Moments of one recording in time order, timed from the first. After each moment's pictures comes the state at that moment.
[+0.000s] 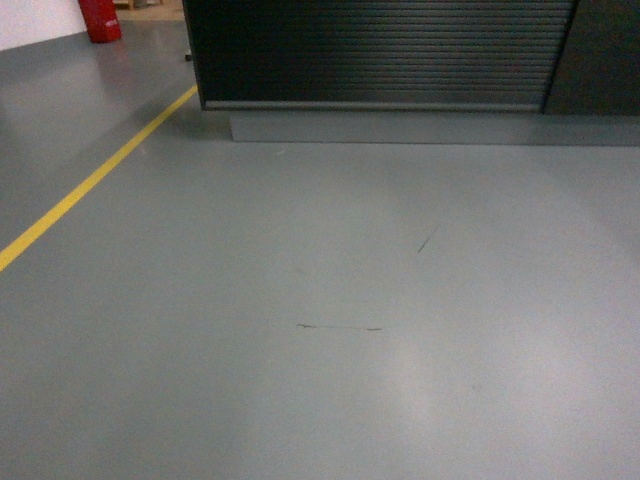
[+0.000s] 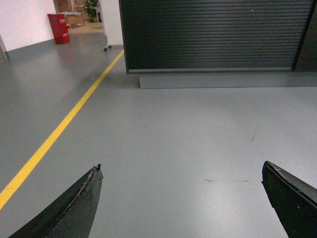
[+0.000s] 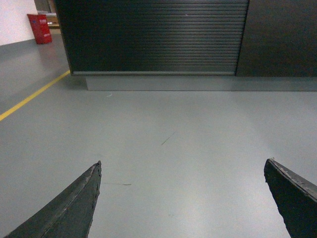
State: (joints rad) left arm 0.00 0.01 0.01 0.00 0.00 0.00; right arm 0.00 0.01 0.01 -0.01 0.00 0.00
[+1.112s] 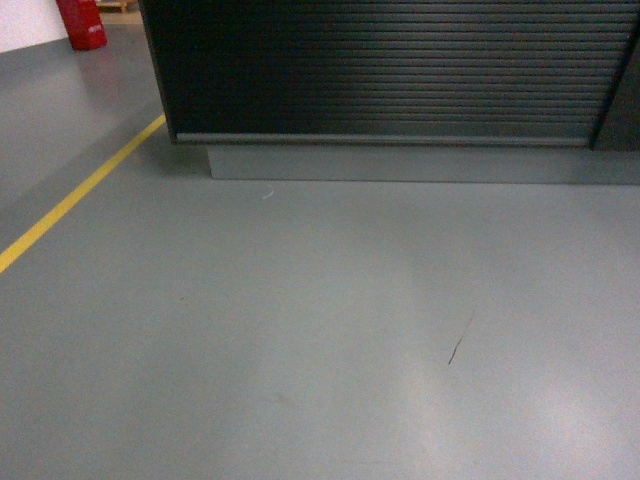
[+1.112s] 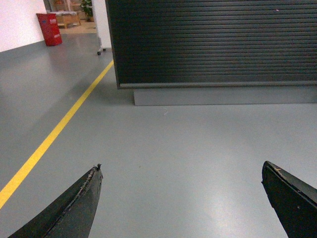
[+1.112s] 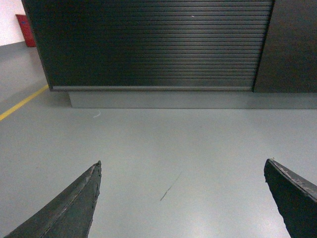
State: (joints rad) left arm 0.00 0.01 0.01 -0.01 0.00 0.00; right arm 0.00 0.01 0.01 0.00 0.00 0.00
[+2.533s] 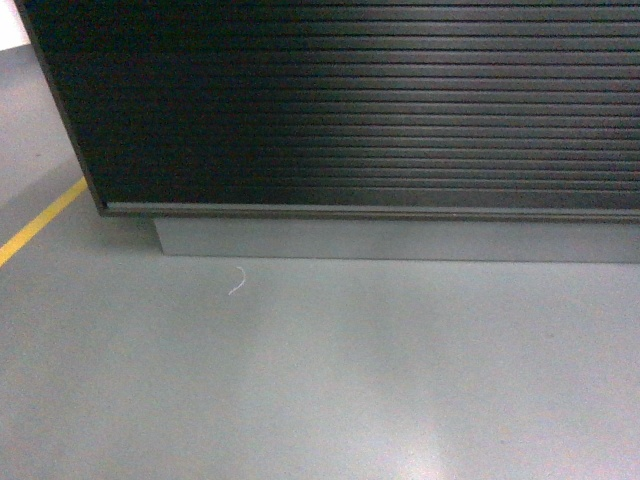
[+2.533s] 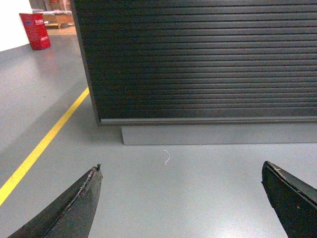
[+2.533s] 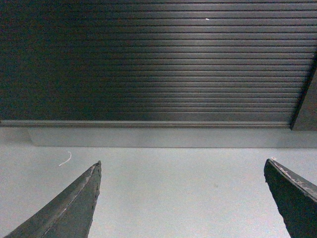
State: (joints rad) left arm 0.00 0.01 0.01 -0.01 0.00 0.00; right arm 0.00 0.01 0.01 -0.01 0.00 0.00
